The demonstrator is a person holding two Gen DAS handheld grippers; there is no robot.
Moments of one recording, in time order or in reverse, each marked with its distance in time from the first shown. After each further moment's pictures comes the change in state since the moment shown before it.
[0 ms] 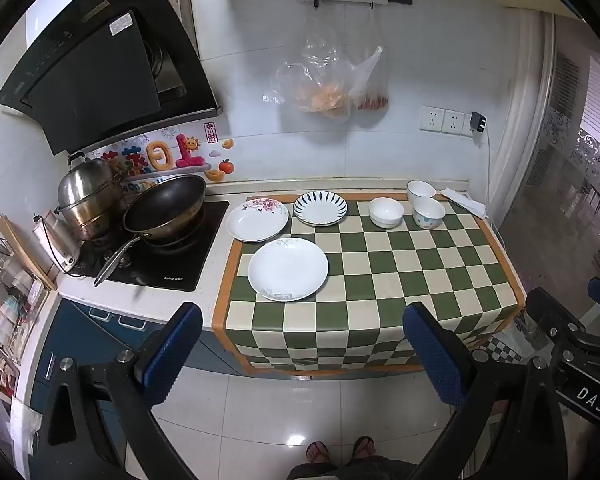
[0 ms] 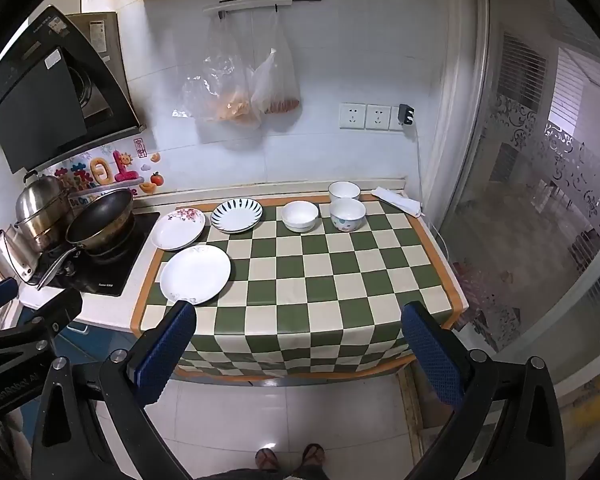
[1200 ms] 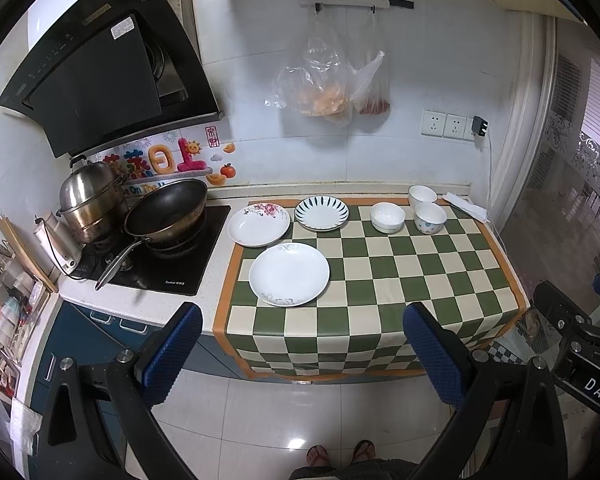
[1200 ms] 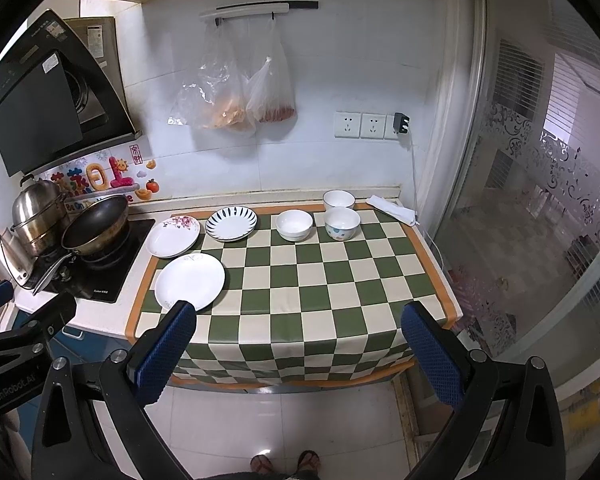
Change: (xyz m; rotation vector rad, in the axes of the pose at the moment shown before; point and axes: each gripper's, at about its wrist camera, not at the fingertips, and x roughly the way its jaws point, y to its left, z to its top) left arm -0.001 0.003 0.007 0.002 0.001 0.004; right arm 0.001 -0.006 0.009 -0.005 -0.025 -0.022
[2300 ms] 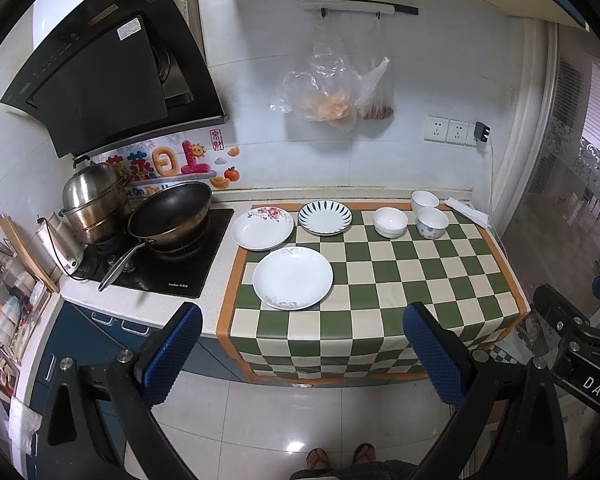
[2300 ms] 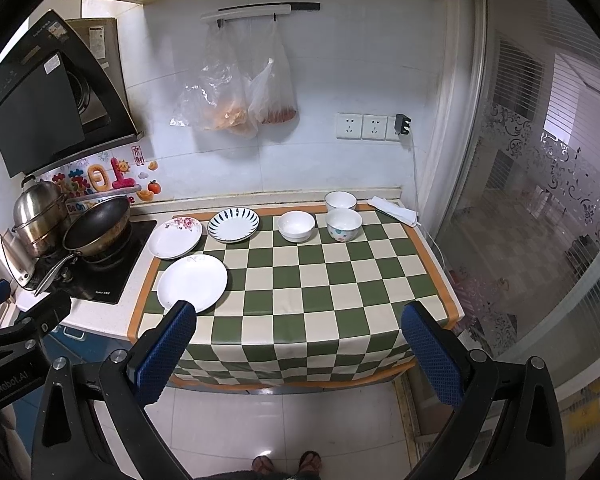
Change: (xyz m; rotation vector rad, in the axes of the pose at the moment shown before) left arm -0.002 0.012 0.017 -0.004 -0.010 0.003; right arm -0.007 0.005 -0.001 0.003 -0.009 -0.003
